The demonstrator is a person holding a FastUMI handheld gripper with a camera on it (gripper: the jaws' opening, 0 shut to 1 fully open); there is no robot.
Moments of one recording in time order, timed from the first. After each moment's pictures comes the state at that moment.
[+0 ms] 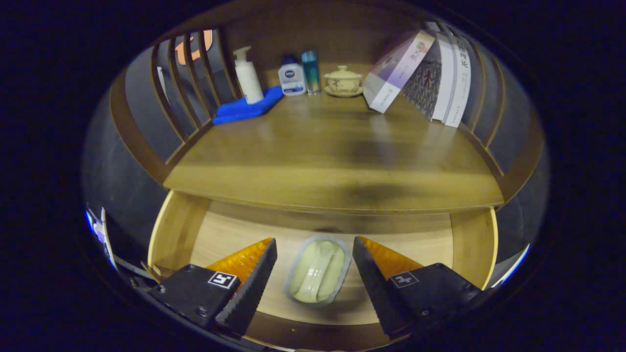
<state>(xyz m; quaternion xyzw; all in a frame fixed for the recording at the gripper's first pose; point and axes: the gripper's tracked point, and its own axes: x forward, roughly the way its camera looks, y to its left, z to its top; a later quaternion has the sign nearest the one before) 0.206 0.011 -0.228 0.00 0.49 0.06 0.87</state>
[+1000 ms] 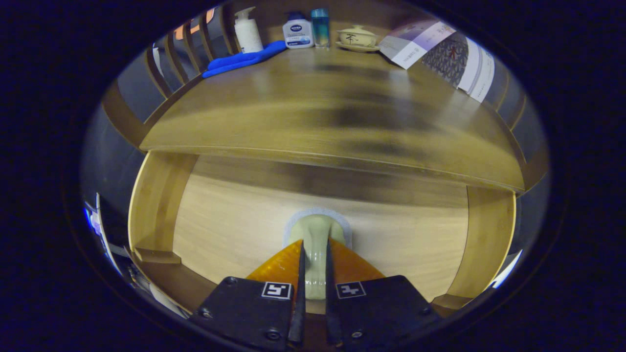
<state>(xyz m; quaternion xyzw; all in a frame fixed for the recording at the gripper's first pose) 0.177 0.017 -0.265 -0.03 0.58 0.06 0.81</state>
